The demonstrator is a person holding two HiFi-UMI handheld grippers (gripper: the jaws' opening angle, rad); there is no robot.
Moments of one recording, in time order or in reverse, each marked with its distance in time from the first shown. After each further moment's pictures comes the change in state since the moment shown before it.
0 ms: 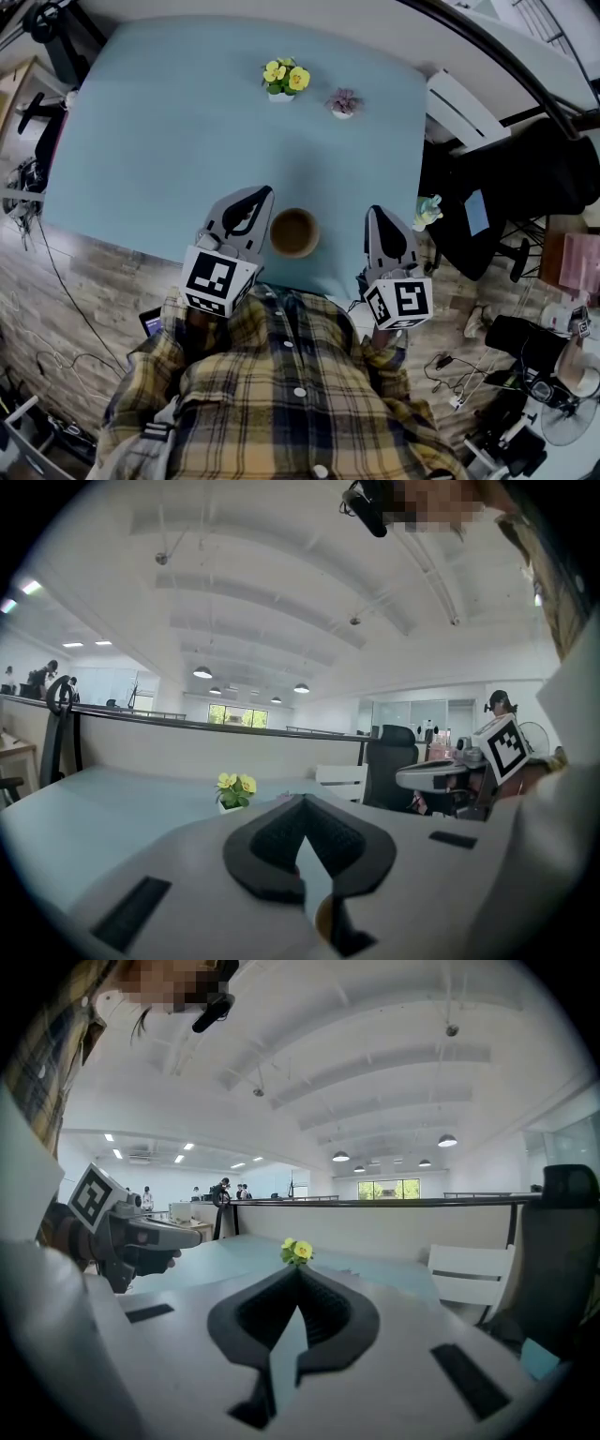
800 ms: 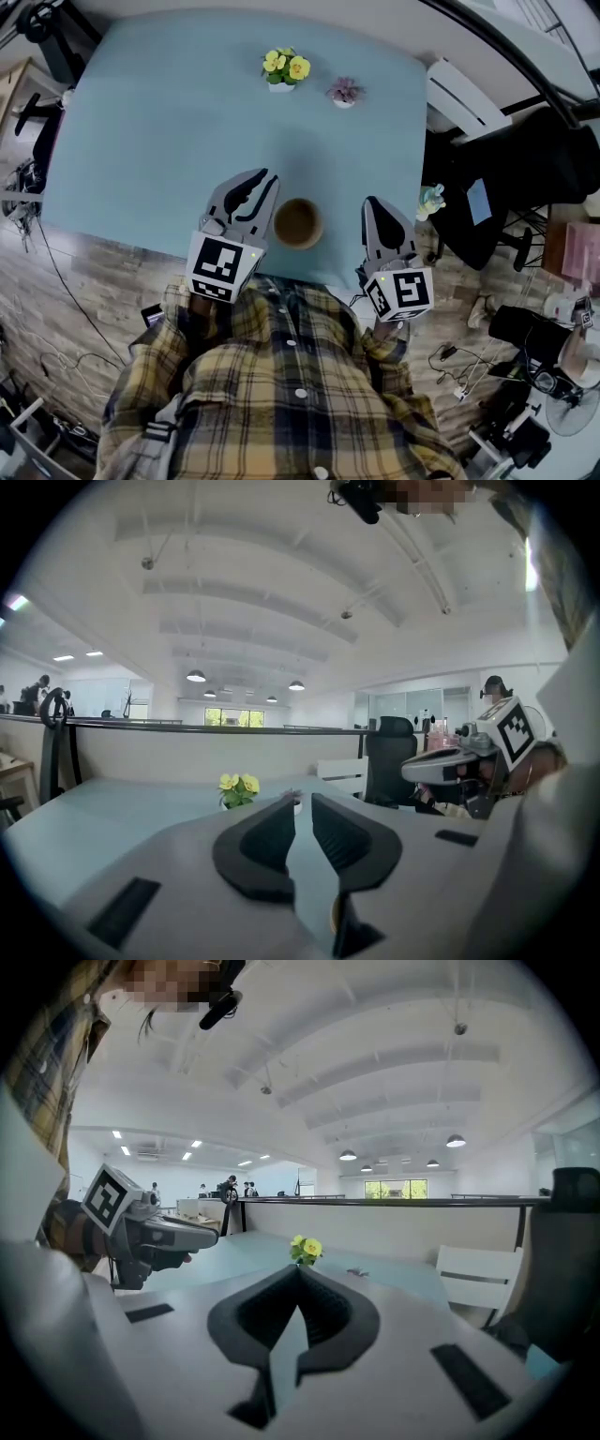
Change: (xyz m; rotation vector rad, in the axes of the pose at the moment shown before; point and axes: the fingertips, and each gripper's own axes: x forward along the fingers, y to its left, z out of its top) left arm 0.007 0.005 -0.010 0.070 0.015 -0.011; right arm 0.002 0.017 -0.010 -0.032 0.010 0.037
